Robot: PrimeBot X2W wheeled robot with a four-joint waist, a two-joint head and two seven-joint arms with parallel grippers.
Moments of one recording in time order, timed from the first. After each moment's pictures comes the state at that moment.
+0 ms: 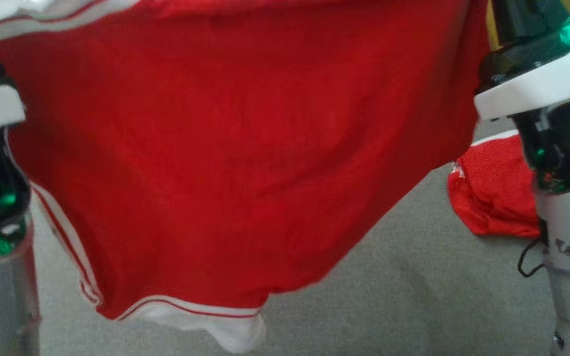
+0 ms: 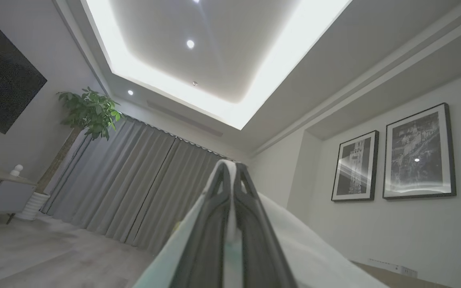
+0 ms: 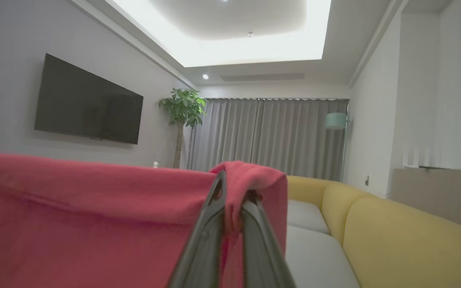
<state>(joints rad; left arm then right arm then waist) -0.56 0.25 -0.02 -0.40 -0.67 0.23 0.13 -0.64 -0.20 0.18 -0.06 0.31 0.13 0.19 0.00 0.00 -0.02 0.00</state>
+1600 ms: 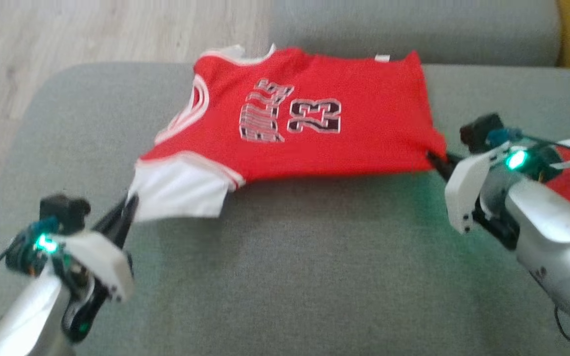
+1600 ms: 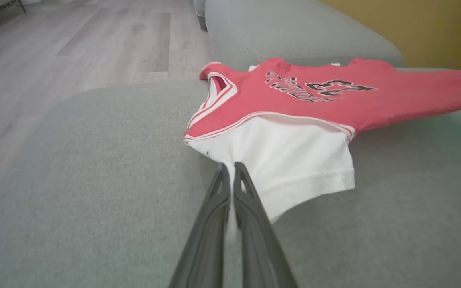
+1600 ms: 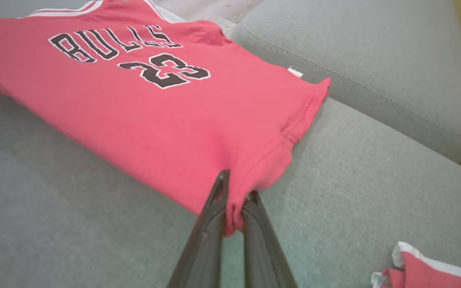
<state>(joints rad) -0.38 0.44 -0.47 0.44 -0.60 -0.13 0.11 -0.81 -0.40 0.97 0.91 0.68 0.13 0.08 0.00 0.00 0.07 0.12</state>
